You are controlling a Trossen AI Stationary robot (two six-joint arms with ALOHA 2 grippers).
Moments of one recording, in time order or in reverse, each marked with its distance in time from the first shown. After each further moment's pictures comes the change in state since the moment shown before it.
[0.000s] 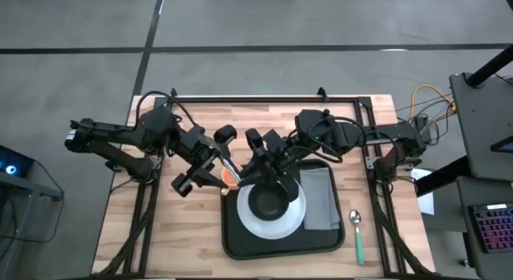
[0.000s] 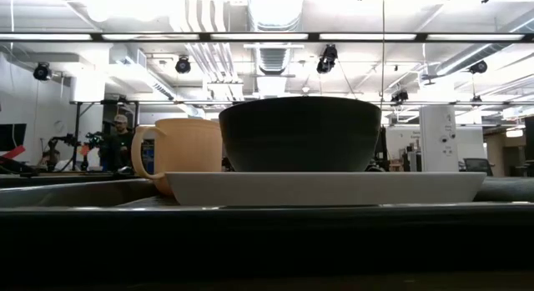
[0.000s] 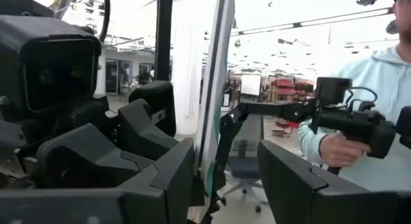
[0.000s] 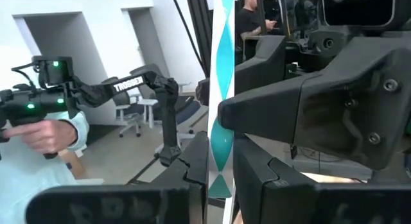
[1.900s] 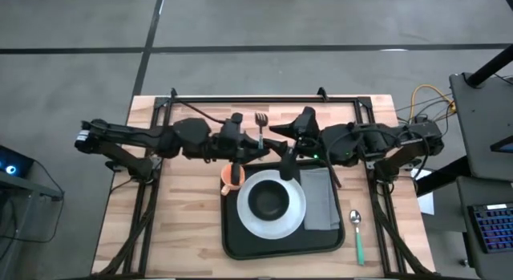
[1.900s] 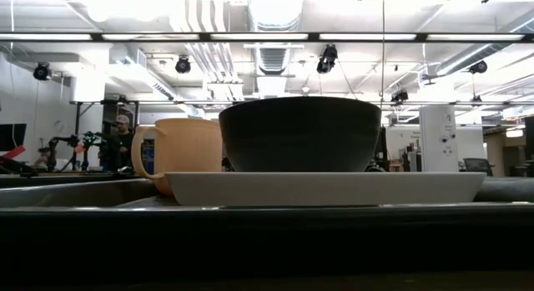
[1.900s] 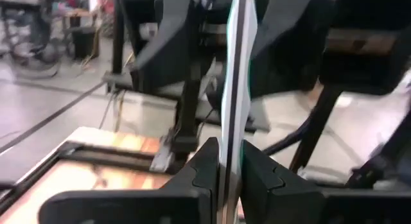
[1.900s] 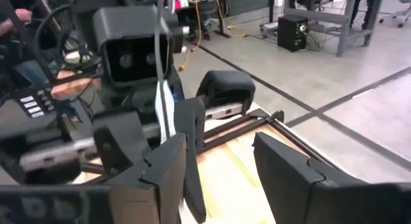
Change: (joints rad) left arm 0.007 0.143 0.096 -0.289 -0.667 0.008; right arm 0.150 -0.167 -0.018 -0.455 1.038 0.082
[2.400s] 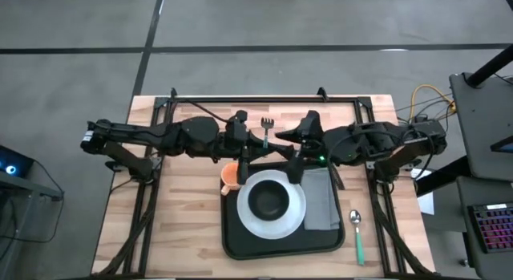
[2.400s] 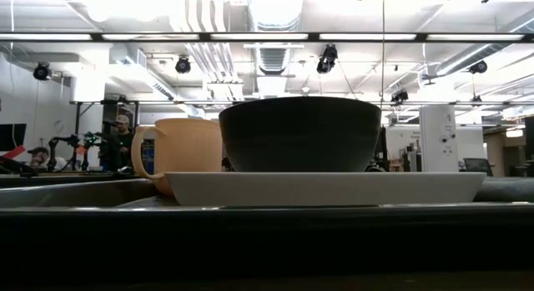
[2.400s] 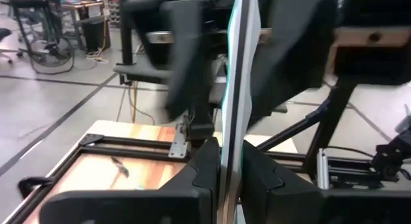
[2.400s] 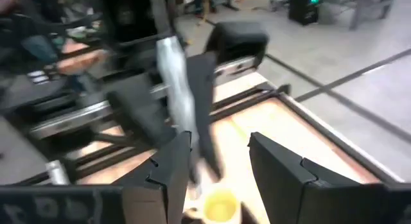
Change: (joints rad) left arm 0.012 0.062 0.128 -0.144 -0.022 0.074; right arm 0.012 -0.030 0.001 -0.148 -0.053 0.077
